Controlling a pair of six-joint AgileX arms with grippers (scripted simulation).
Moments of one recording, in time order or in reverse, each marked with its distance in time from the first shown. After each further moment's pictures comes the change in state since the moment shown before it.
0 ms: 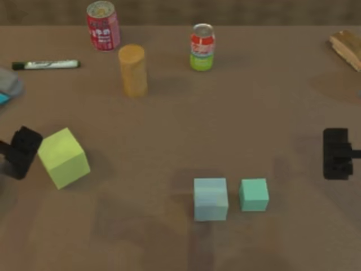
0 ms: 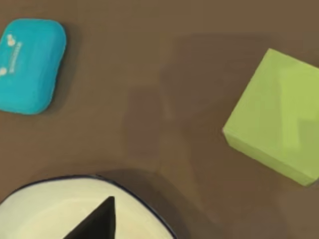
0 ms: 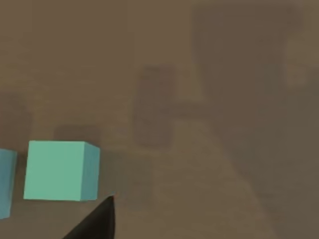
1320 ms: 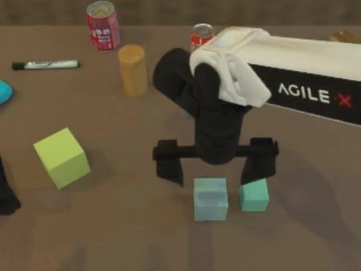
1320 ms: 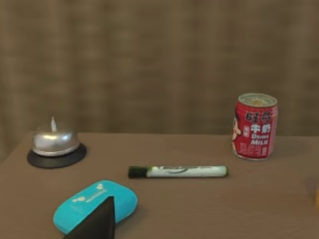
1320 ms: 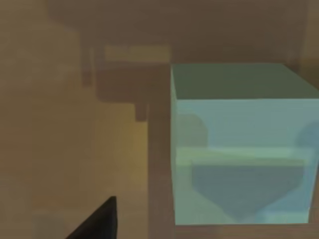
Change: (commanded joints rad) left arm 0.100 -1.060 -0.790 0.593 0.001 -0.423; right arm 0.402 1.013 0.884 -0.473 -0.092 0.444
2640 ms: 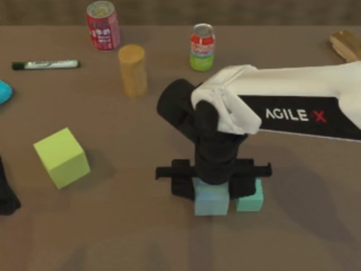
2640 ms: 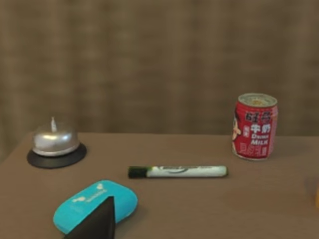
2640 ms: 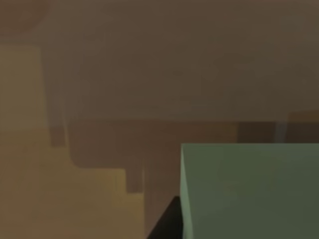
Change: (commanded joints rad) left arm 0.000 0.000 0.000 0.000 0.000 0.000; right arm -0.008 0.068 -0.142 0.217 0.001 -0.002
